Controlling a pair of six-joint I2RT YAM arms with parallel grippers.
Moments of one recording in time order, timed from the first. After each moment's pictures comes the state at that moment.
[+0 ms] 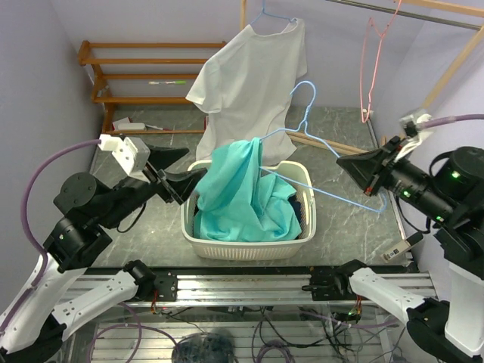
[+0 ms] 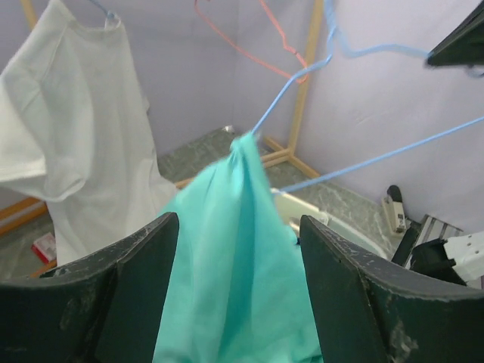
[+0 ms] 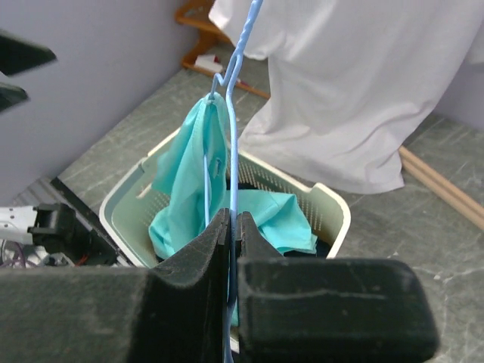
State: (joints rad) left arm -0.74 0.69 1.19 -0.30 0.14 -0.09; right arm 0.44 0.90 1.77 -1.02 -0.26 0.12
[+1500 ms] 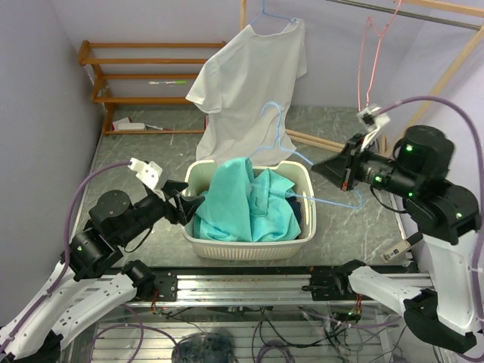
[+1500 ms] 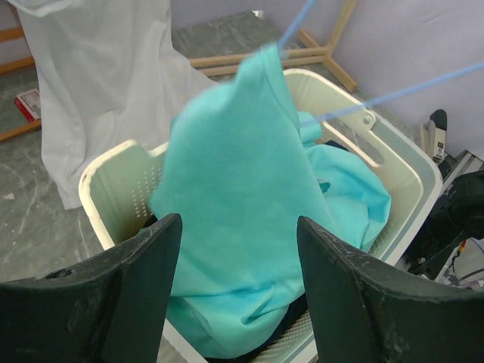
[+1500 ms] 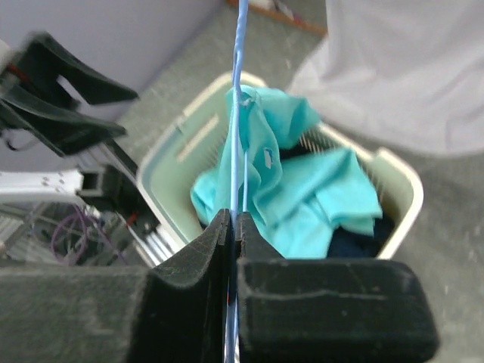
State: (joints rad) left arm -0.74 0.51 0.88 -0.44 0.03 -0.18; right arm 0.44 0.99 1.75 -1.00 -0.43 0.20
